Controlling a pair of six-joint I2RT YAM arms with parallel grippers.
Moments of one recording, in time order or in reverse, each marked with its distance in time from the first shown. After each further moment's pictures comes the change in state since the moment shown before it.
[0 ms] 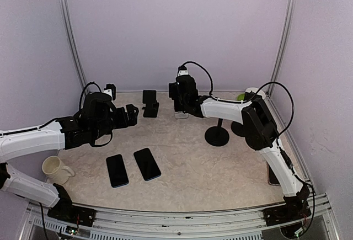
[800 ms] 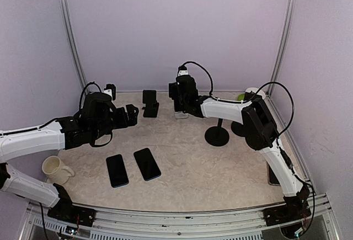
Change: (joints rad) left arm 0.000 0.000 0.000 0.000 0.000 0.000; right arm -0.001 0.001 0.000 0.002 -0.001 0.003
